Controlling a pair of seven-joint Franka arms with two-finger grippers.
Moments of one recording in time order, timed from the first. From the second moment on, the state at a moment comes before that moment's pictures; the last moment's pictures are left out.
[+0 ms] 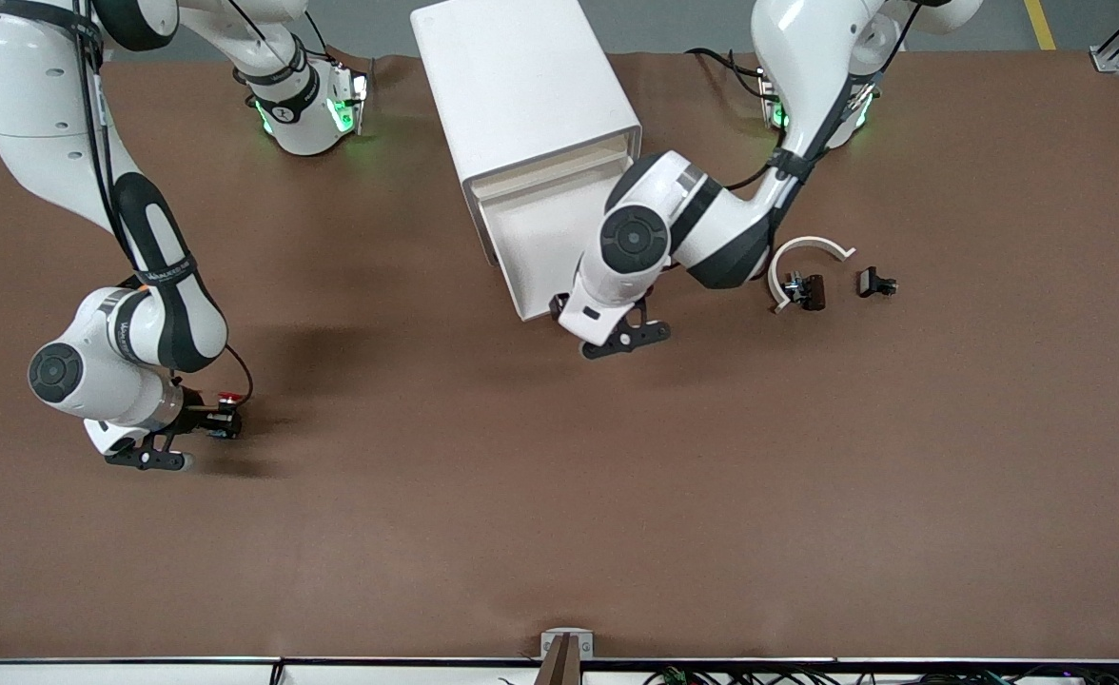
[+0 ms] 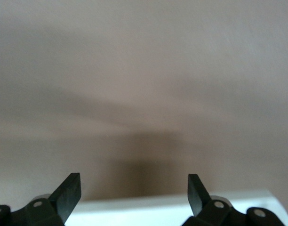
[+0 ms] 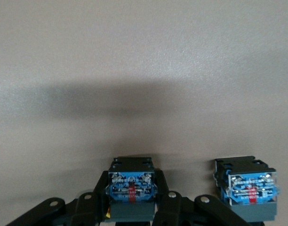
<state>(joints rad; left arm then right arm) -0.59 0.57 -0.13 -1.55 -0.15 2.01 -0.93 -0.05 0.64 -0.07 -1.83 0.09 2.44 -0.07</state>
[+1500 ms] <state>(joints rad) -0.56 0.57 -0.26 -1.62 -0.23 2.01 -1.00 -0.05 0.62 -0.06 -1.86 0.09 2.40 -0.08</state>
